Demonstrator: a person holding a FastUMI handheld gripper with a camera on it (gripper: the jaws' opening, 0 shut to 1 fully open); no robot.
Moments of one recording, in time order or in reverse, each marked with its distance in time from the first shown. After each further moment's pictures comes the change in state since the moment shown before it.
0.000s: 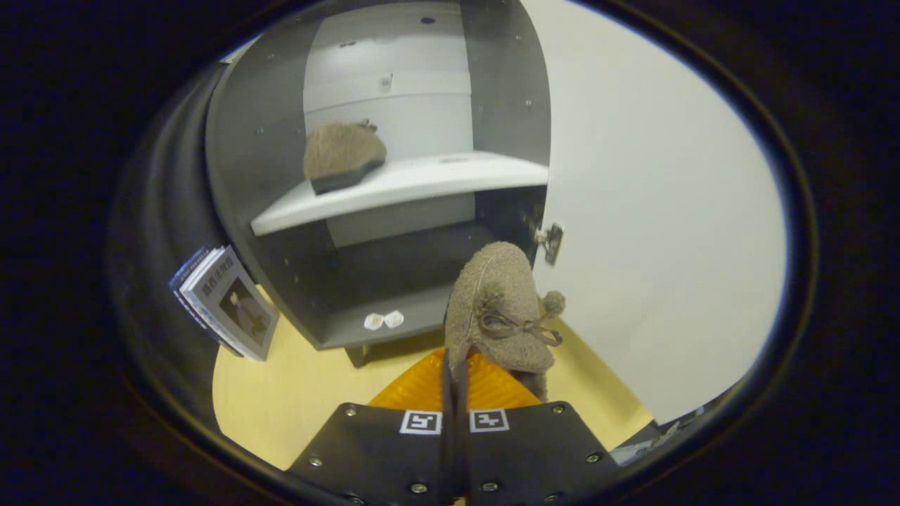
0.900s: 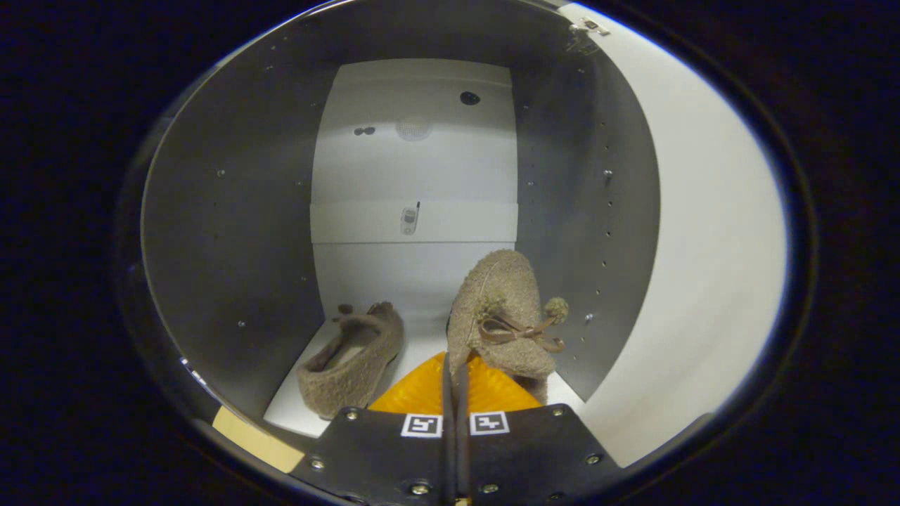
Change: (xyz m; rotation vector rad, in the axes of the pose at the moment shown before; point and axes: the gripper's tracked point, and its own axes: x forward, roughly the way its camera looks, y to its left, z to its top) arm 0.068 0.031 0.251 -0.103 -0.340 0.142
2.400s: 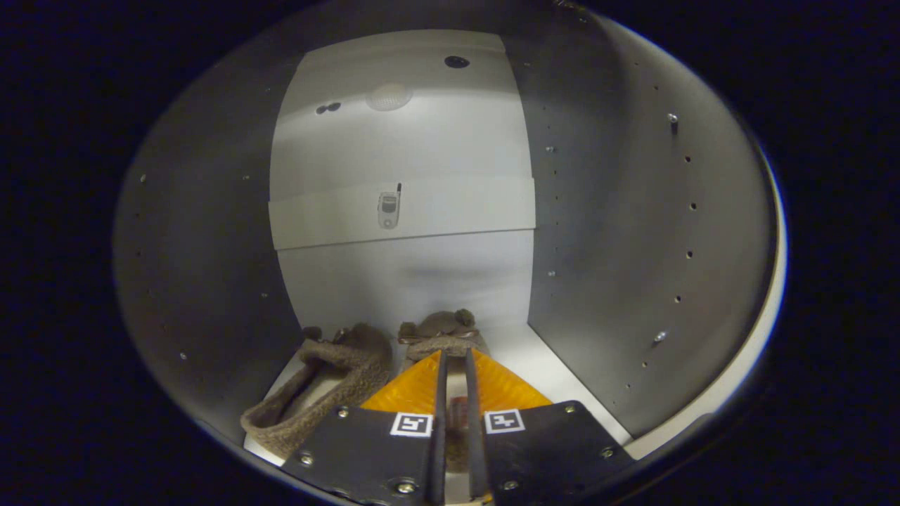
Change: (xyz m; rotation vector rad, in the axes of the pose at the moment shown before) arm 0.084 0.004 -0.014 0.080 0.045 0.029
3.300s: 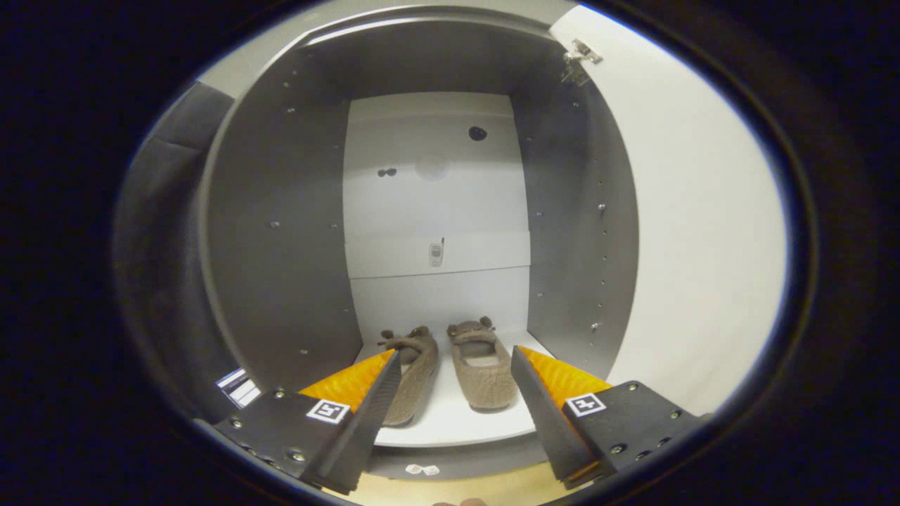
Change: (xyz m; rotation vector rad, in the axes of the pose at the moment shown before) arm -0.165 0.034 0.027 0.004 -0.127 0.034
